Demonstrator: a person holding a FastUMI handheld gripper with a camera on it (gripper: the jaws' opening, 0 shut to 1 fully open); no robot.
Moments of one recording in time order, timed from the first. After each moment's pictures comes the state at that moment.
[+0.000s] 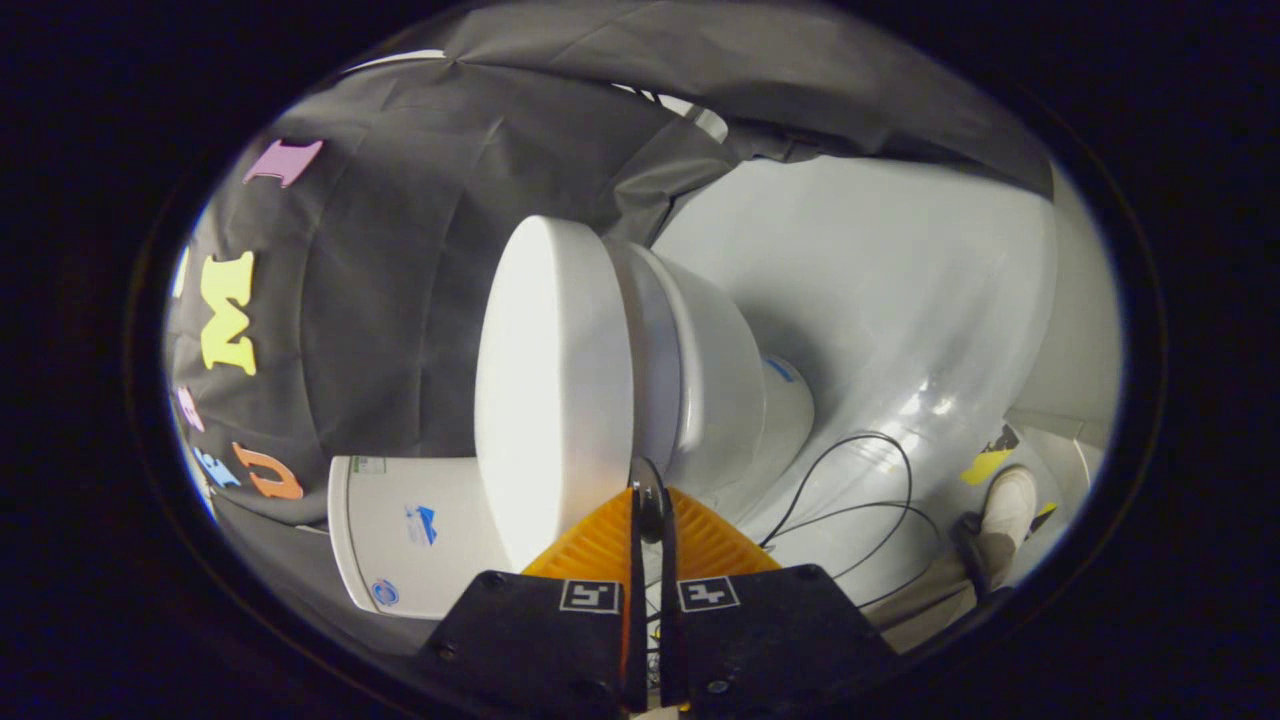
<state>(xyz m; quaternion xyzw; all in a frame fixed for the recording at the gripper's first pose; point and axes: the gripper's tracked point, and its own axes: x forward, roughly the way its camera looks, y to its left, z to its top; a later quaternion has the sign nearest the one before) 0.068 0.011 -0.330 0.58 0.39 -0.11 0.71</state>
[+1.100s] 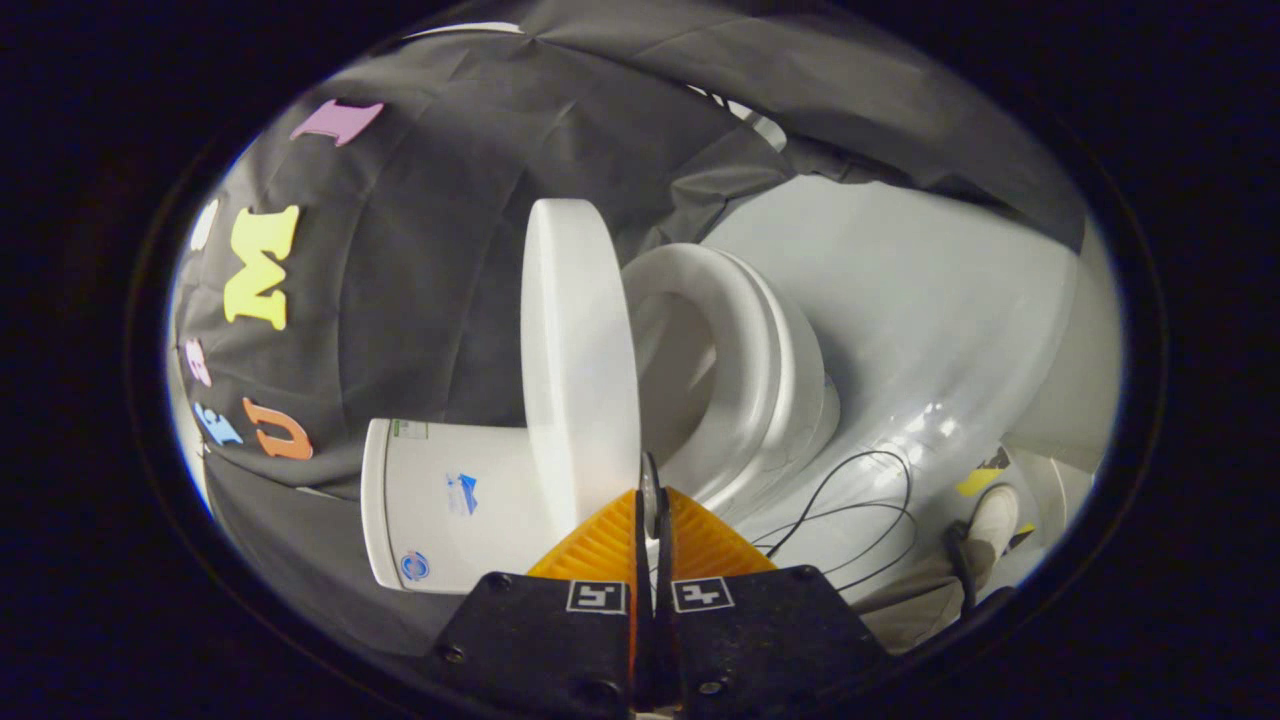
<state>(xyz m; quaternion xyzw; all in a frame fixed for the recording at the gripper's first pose) 0.074 0.030 -0.243 0.53 0.41 -0.06 0.74</state>
